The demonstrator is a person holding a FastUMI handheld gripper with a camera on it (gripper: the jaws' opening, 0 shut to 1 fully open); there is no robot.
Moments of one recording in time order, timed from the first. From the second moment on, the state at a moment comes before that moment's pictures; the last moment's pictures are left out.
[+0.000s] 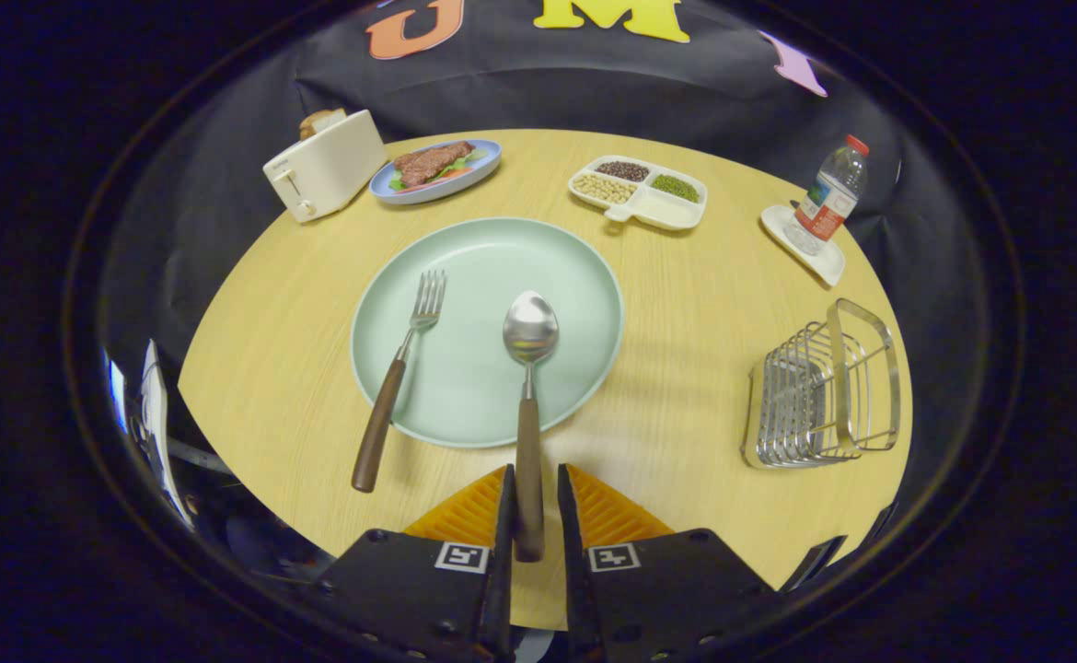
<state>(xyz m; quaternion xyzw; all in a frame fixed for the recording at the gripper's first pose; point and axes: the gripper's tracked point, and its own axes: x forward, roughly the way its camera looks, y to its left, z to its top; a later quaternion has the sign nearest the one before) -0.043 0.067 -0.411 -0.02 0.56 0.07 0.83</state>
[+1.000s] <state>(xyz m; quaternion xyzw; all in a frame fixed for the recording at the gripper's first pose) -0.058 -0.025 -0.299 0.07 0.53 0.01 0.84</state>
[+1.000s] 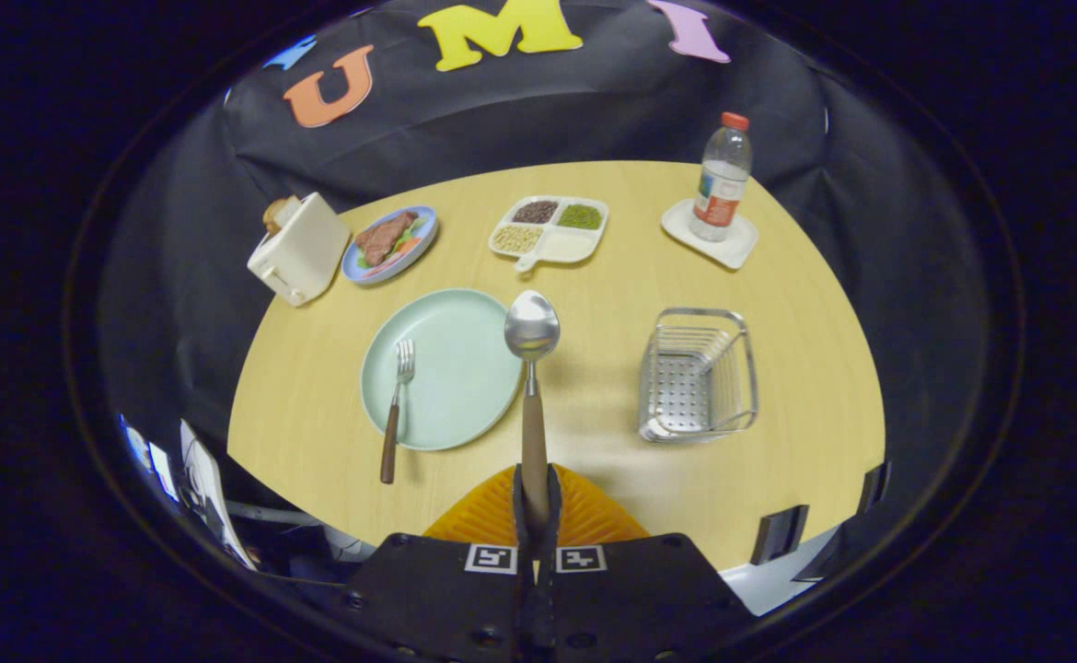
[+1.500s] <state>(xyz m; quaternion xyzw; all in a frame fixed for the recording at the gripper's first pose) -0.102 -0.104 -0.294 0.11 0.58 -0.05 0.81</state>
